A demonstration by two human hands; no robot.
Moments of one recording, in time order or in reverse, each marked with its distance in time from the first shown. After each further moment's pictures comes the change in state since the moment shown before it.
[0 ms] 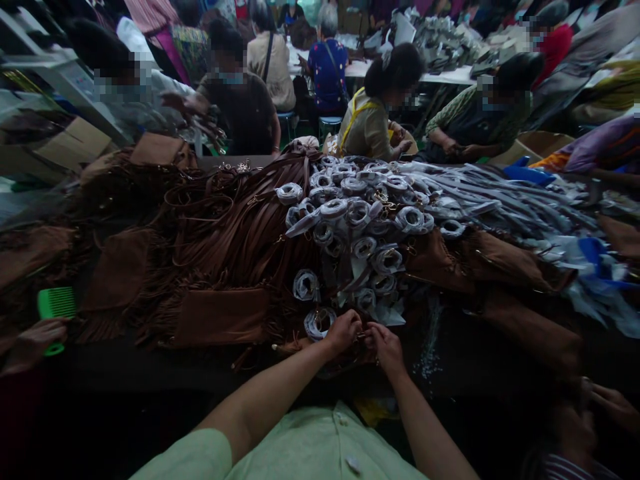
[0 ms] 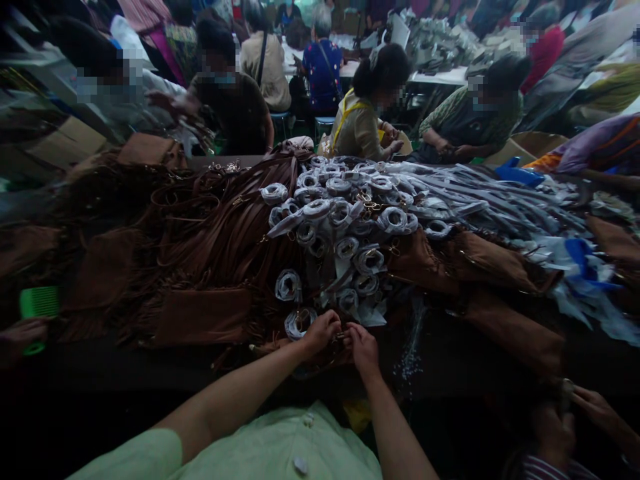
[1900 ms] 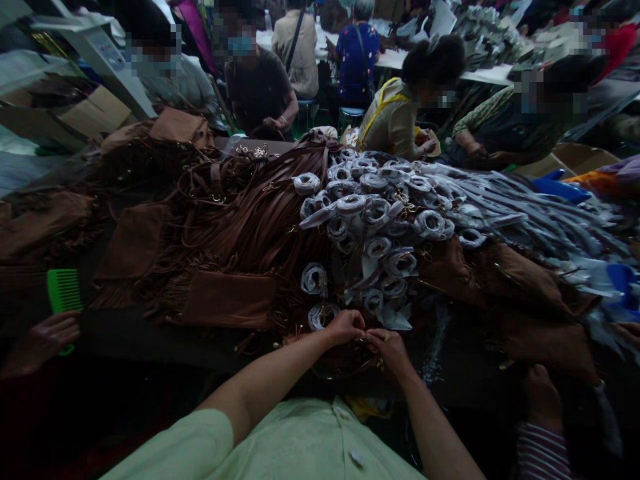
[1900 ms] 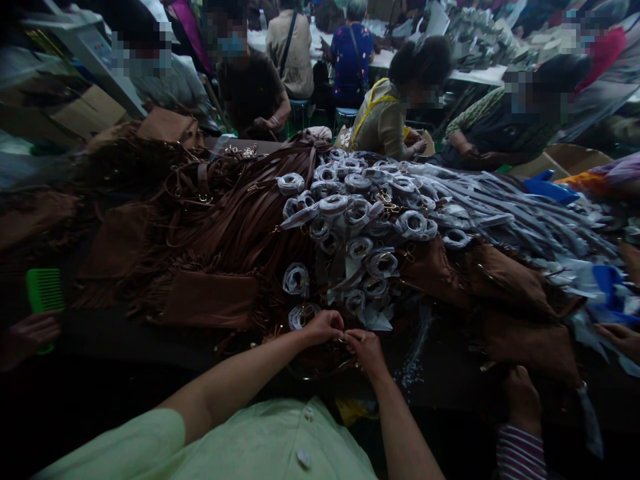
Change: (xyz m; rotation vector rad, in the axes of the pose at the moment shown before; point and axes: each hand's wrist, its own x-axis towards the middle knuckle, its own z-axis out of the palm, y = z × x) left_hand 0.016 -0.036 -0.007 -0.187 -0.104 0.004; right_hand 0.010 -0.012 -0.007 -0.311 -0.308 -0.011
